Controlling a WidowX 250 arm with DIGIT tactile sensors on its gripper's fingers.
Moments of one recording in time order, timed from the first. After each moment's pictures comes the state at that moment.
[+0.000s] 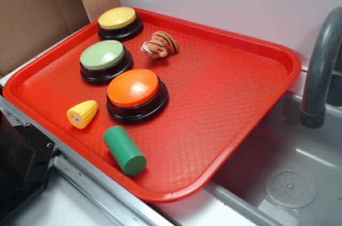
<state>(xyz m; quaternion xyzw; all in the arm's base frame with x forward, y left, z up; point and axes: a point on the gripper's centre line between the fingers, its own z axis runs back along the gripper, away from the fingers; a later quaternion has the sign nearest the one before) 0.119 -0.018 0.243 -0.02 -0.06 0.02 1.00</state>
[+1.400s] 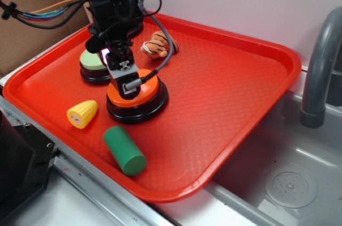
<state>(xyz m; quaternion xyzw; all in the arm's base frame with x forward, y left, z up) 0.191 -0.051 0.076 0.01 0.01 -0.16 0.99</state>
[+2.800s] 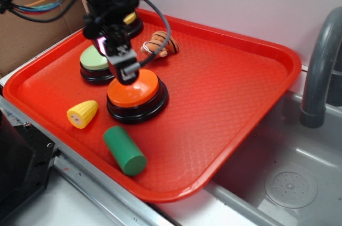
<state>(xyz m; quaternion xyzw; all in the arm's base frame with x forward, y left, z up) 0.189 -0.049 0.100 0.00 -0.02 -0.15 0.99</state>
